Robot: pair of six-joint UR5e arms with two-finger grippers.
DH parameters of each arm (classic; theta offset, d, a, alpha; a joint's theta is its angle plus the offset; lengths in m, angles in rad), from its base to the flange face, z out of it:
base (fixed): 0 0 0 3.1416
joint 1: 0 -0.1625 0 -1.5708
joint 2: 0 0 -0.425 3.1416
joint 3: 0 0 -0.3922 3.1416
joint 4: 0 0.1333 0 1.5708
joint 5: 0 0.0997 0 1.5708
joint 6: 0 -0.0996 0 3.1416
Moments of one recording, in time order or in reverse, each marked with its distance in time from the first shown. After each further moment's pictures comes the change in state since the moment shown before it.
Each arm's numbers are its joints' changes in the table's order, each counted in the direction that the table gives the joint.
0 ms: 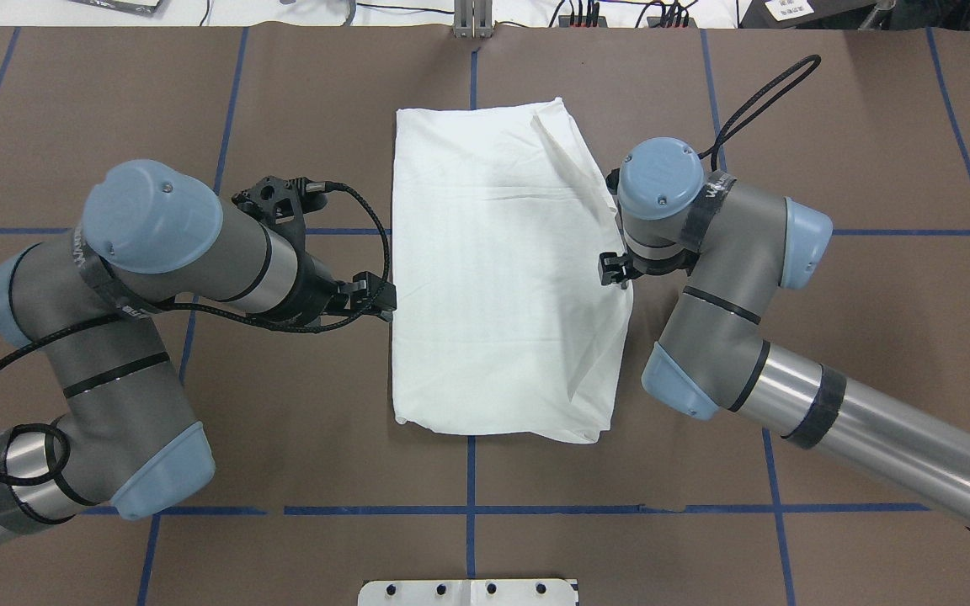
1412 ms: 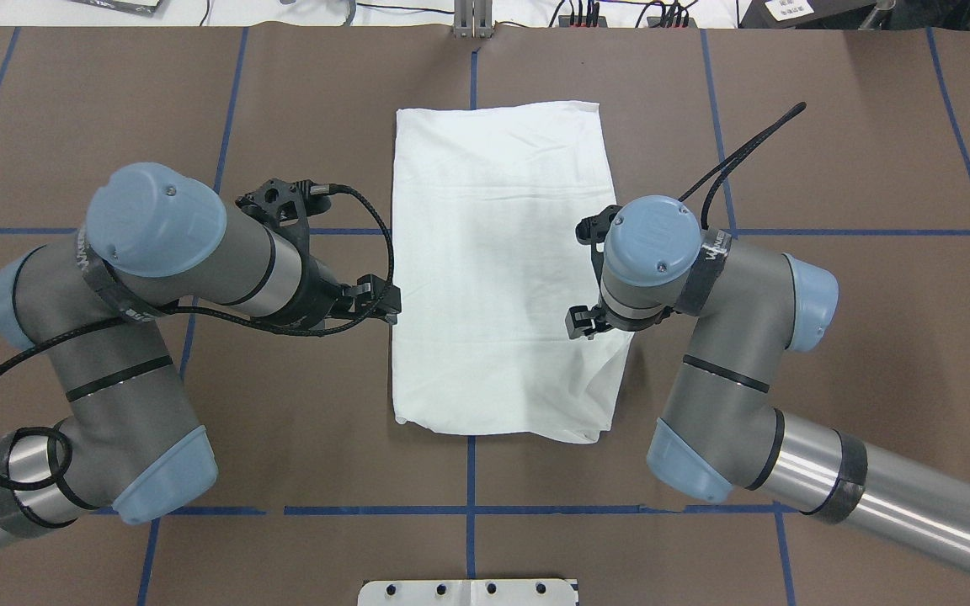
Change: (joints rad) left arm -0.011 0.000 0.002 0.000 0.000 0.007; right arm 0.128 -0.043 -0.155 0.009 0.001 -0.069
